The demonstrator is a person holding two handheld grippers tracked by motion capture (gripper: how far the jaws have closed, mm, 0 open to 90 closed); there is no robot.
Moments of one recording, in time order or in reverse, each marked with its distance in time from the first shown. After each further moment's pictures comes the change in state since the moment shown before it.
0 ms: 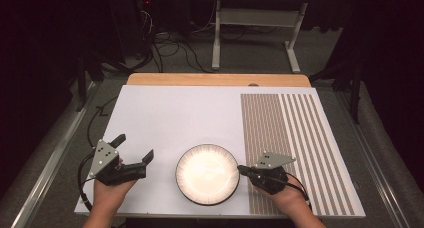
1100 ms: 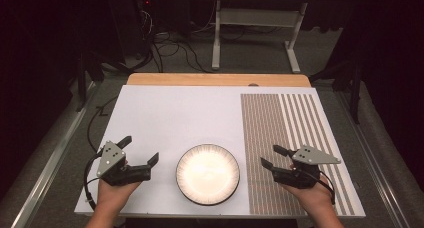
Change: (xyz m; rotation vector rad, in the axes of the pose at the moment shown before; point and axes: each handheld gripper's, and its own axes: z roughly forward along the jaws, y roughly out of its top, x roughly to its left) left arm -0.007 -0.004 0.007 0.041 -0.035 0.015; right arm -0.033 -0.010 -0.063 -0.204 -0.182 0.111
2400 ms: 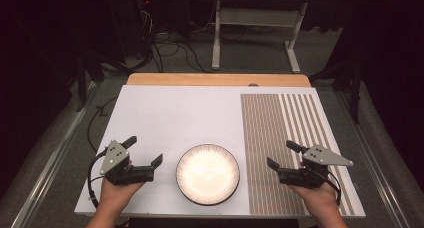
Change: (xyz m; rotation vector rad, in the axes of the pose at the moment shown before) left arm -0.005 0.002 0.005 0.007 -0.049 -0.001; right arm -0.009 -0.001 -0.012 -0.073 -0.044 0.034
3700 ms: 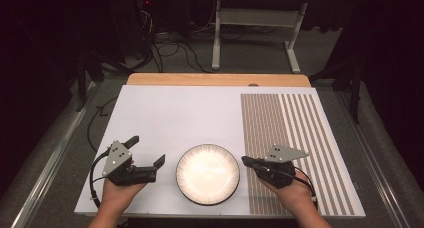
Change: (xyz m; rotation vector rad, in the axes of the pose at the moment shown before) left arm -0.006 0.003 0.001 -0.011 -0.010 0.021; right arm 0.045 0.010 0.050 0.174 0.218 -0.119
